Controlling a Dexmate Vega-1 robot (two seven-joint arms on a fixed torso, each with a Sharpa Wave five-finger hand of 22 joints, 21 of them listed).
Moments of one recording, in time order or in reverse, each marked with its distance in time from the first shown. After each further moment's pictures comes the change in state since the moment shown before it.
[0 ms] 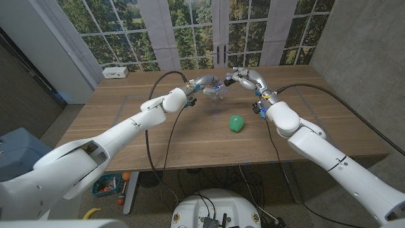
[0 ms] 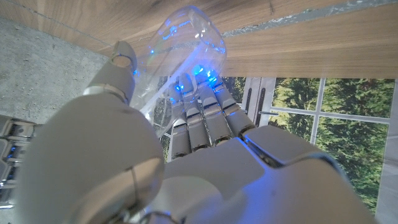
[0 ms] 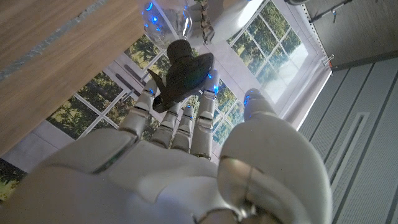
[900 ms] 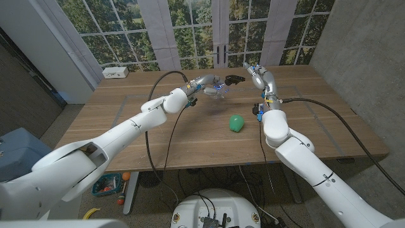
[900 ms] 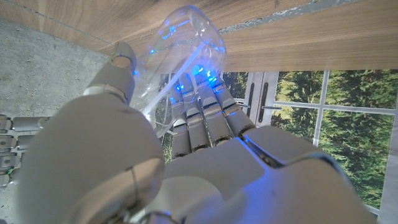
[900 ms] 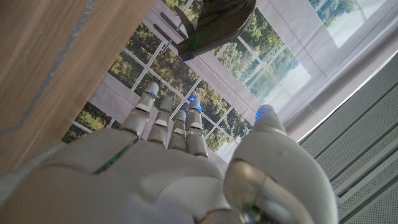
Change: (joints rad) left arm 0.020 0.008 0.000 -0.043 0.027 0.014 0.025; left_hand 0.000 0.000 -0.001 0.001 -0.001 0.000 0.000 0.000 0.002 0.000 0.000 0.000 0.001 0.002 -0.002 0.004 0.001 0.000 0.000 0.008 -0.005; right arm -0.121 0.190 0.038 -0.105 -0.100 -0.295 -0.347; right_hand -0.248 -0.011 -0.097 0.009 -0.026 -0.268 0.113 -0.158 -0.102 -0.093 0.103 0.006 0.027 -0.038 0.084 -0.016 0.024 -0.047 0.069 -0.013 0.001
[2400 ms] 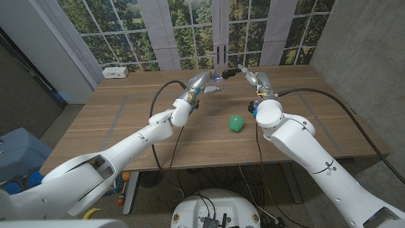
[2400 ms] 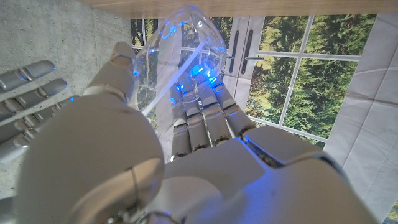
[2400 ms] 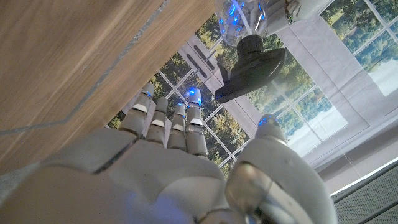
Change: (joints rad) left arm 0.084 -0.063 -0.006 0.021 0.150 0.033 0.403; left_hand 0.000 0.000 0.002 -0.002 0.005 0.000 0.000 0.000 0.005 0.003 0.003 0.000 0.012 0.006 0.005 -0.004 0.000 -0.011 0.000 0.015 0.000; right arm 0.144 -0.016 -0.100 -0.215 0.101 -0.564 0.007; right_hand -0.101 0.022 -0.009 -0.032 -0.005 0.063 0.048 0.028 0.040 0.060 0.017 0.022 0.061 -0.030 0.052 -0.033 0.004 -0.042 0.030 -0.026 0.000
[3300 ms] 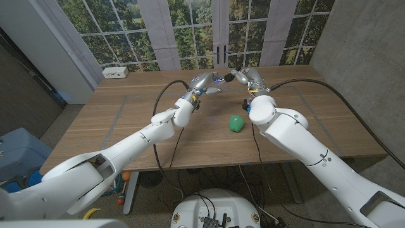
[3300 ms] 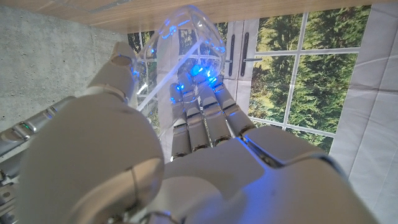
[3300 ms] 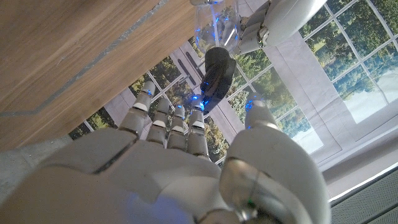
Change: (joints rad) left arm -0.011 0.008 0.031 -0.031 0.047 0.079 -0.020; left_hand 0.000 0.000 -0.001 0.001 -0.001 0.000 0.000 0.000 -0.001 0.000 0.000 0.000 0.000 0.000 0.000 -0.005 -0.003 0.000 0.000 0.000 0.000; right arm 0.101 -0.043 -0.108 0.006 -0.039 -0.062 0.024; right_hand 0.263 0.030 0.125 -0.091 0.074 -0.059 -0.103 -0.039 -0.032 -0.012 -0.024 -0.011 0.009 -0.001 -0.035 -0.008 -0.012 0.030 -0.030 0.000 -0.005
